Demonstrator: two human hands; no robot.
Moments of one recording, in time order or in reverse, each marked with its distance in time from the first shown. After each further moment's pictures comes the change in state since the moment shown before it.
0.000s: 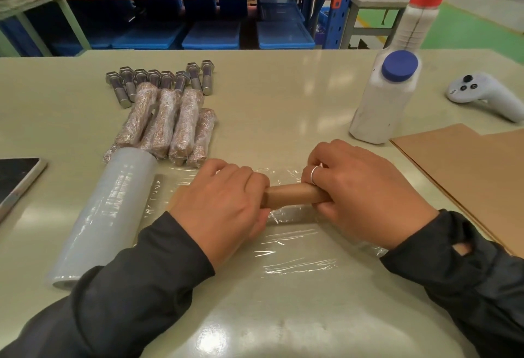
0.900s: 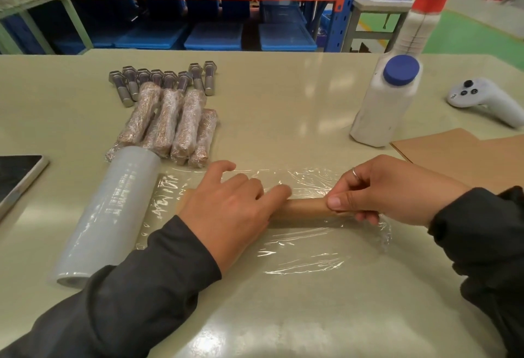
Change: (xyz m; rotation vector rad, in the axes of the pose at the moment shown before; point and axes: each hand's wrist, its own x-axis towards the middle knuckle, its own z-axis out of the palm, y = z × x) left_hand -0.004 0.006 -0.001 0.006 0.084 0.058; right_hand -0.003 0.031 -0.017 0.899 -0.455 0.548
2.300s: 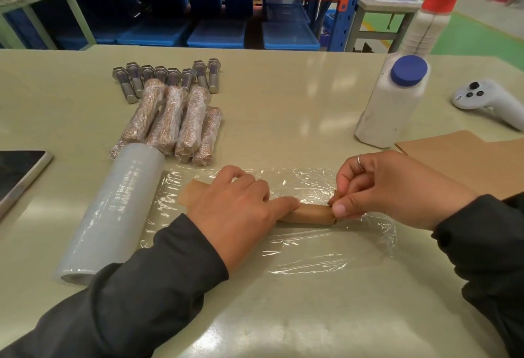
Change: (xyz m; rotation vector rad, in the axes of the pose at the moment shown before) left_hand 0.000 -0.002 0.003 -0.105 -0.059 0.049; right_hand -0.002 -0.005 0.003 0.056 0.024 -0.070
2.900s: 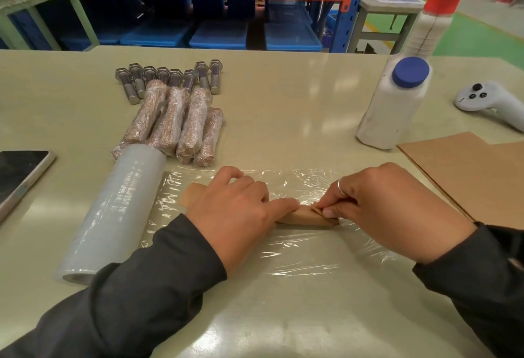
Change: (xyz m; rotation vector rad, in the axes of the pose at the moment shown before) left_hand 0.001 0.000 -0.006 -0.017 -0.059 -0.021; right_hand -0.006 -0.014 0.023 -0.559 0.123 -0.089
